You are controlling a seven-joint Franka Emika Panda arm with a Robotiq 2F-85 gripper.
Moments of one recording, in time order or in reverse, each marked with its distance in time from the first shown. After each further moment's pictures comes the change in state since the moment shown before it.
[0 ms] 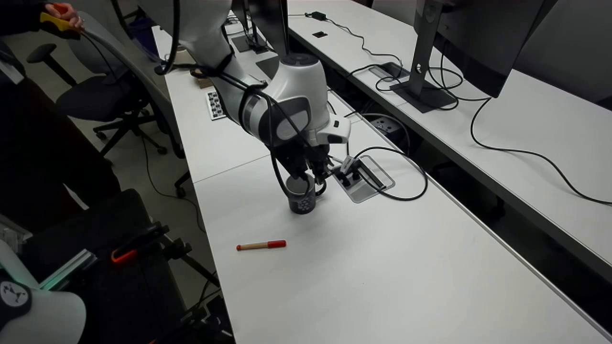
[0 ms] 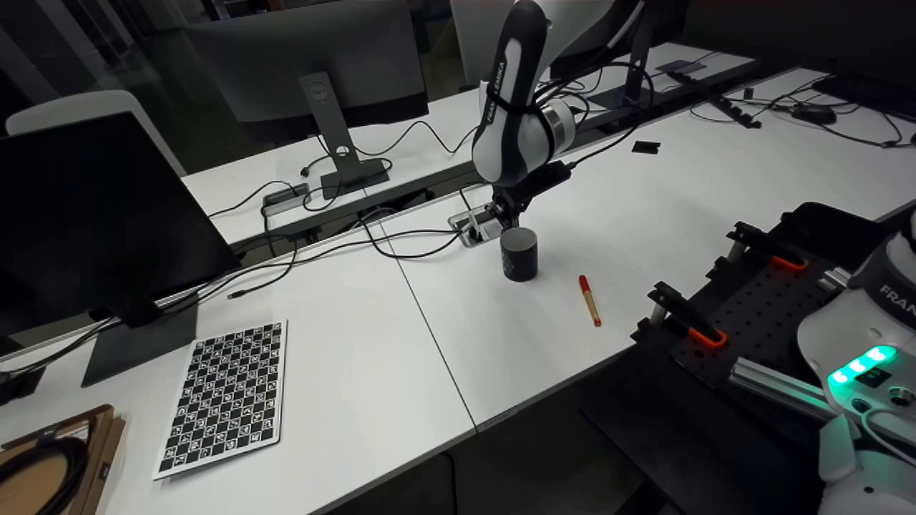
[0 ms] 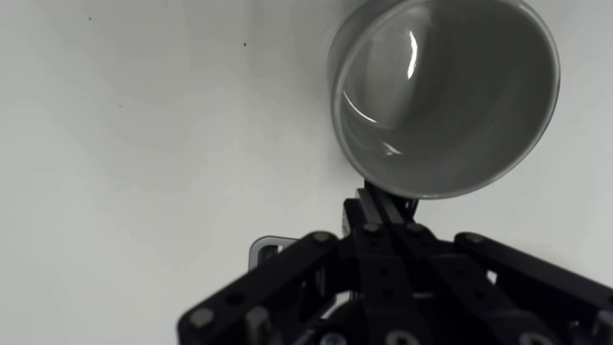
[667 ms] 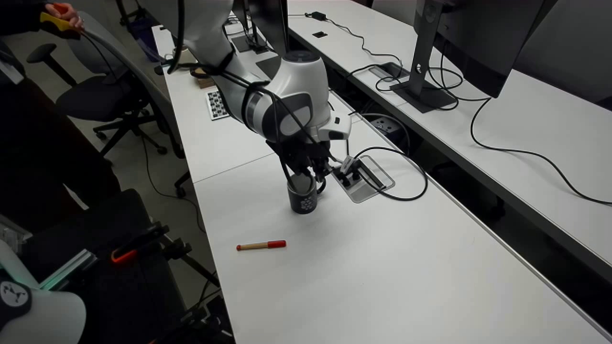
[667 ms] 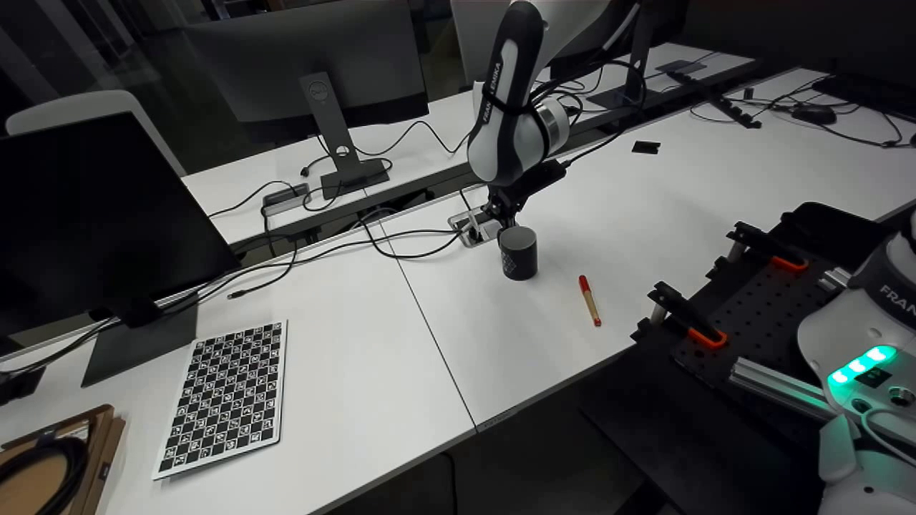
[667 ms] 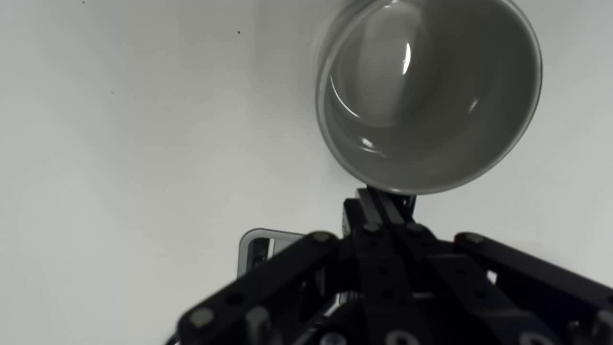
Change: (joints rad) arm 0.005 0.011 0.001 0.032 -0.019 -0.030 0.000
